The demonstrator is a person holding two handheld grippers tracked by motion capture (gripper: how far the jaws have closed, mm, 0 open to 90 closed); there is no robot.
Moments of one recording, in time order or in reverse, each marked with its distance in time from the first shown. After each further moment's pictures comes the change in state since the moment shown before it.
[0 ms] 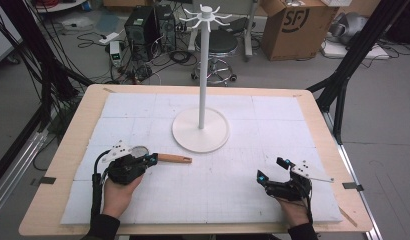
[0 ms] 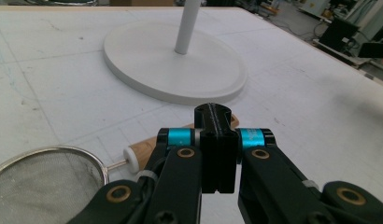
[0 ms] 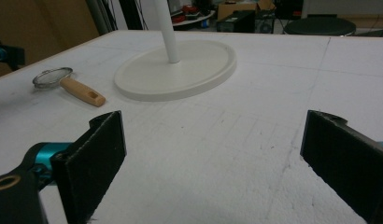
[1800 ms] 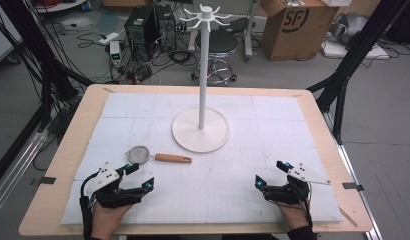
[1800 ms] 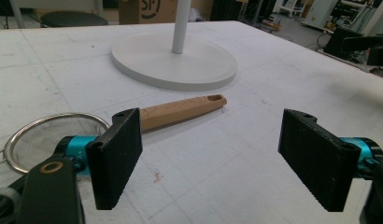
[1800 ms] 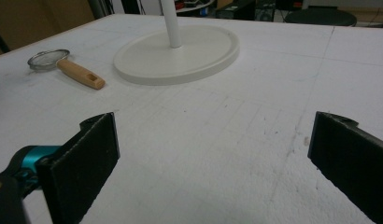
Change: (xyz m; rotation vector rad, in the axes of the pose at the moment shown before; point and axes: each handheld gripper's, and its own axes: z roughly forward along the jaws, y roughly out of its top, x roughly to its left) left arm -0.020 -0.040 -0.042 -0.104 0.027 0.083; right arm 0.007 -0.007 -0.001 0.048 -0.014 -0.039
